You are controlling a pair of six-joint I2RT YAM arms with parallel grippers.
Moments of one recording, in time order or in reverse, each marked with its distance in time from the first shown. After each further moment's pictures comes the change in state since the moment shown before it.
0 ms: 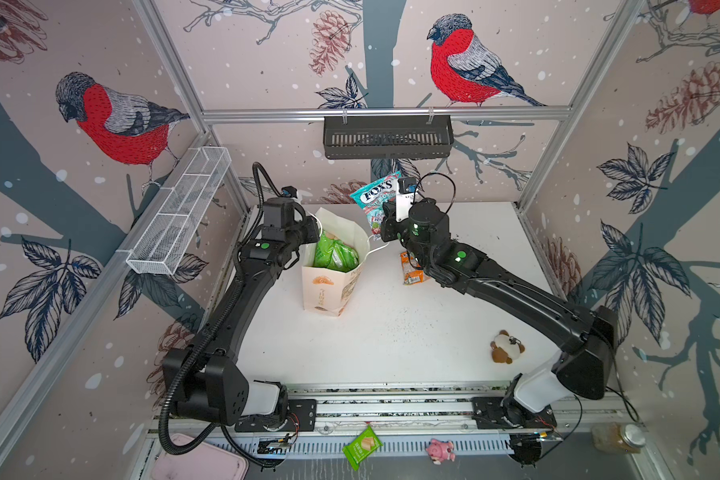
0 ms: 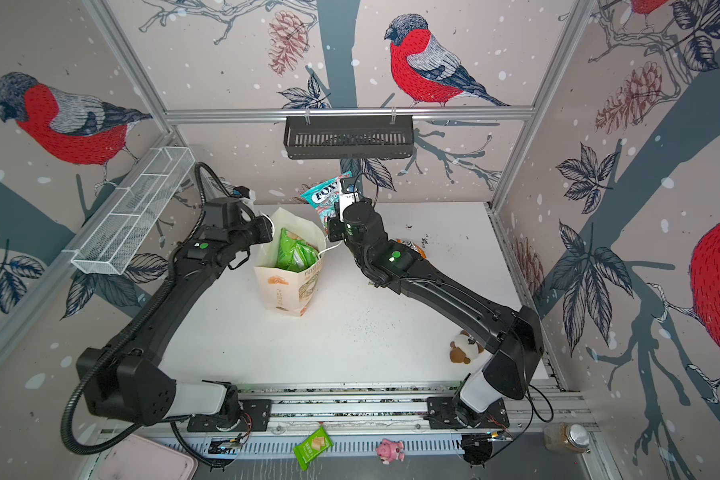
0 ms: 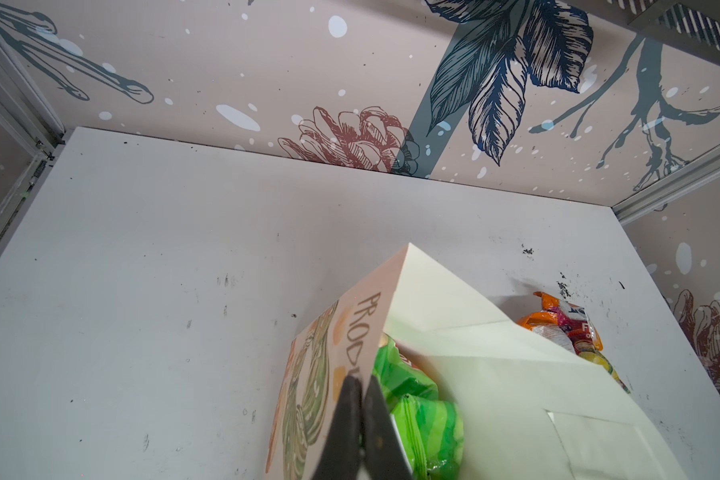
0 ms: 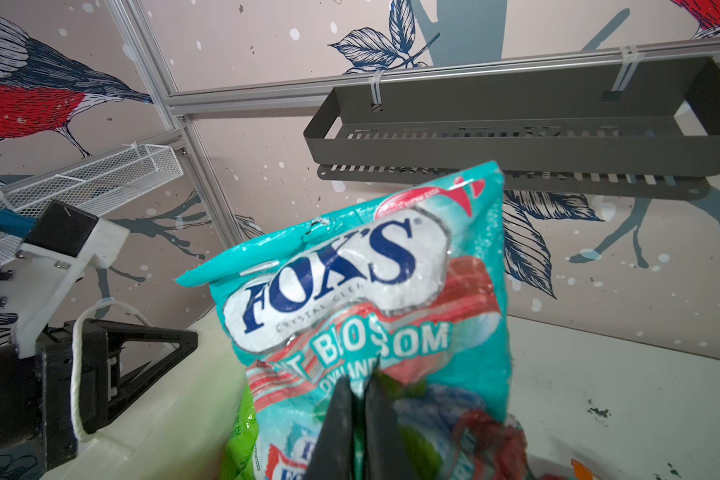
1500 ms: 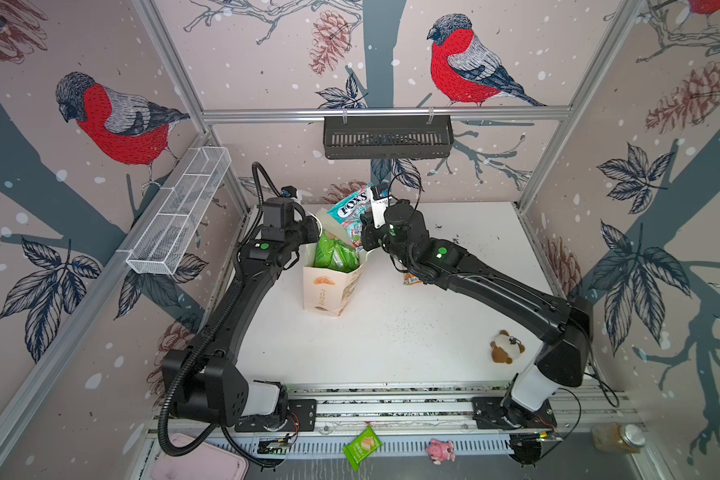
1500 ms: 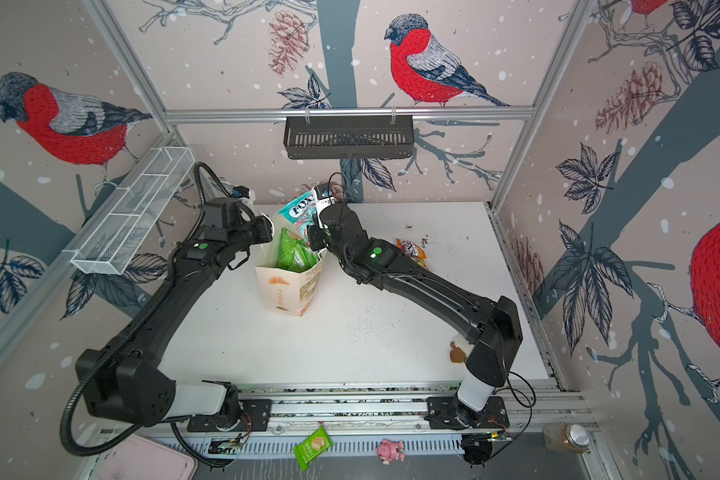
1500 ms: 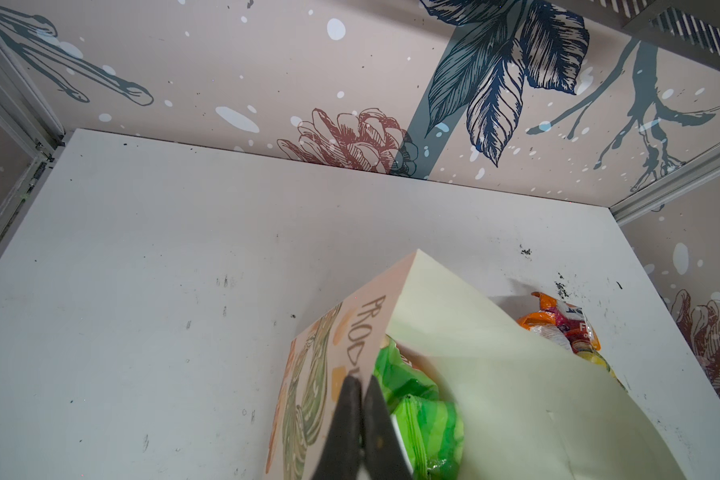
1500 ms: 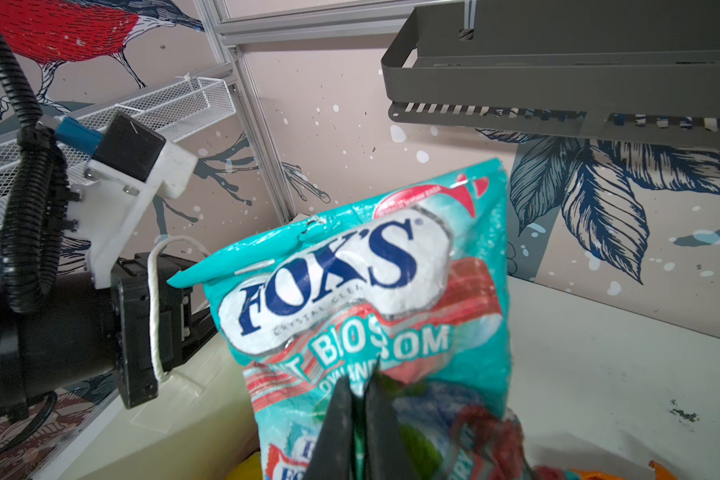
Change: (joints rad) left arm 0.000 -0.005 0.000 0.000 0.001 0.000; right arm 0.066 0.128 0.146 -0.133 -0.105 0.030
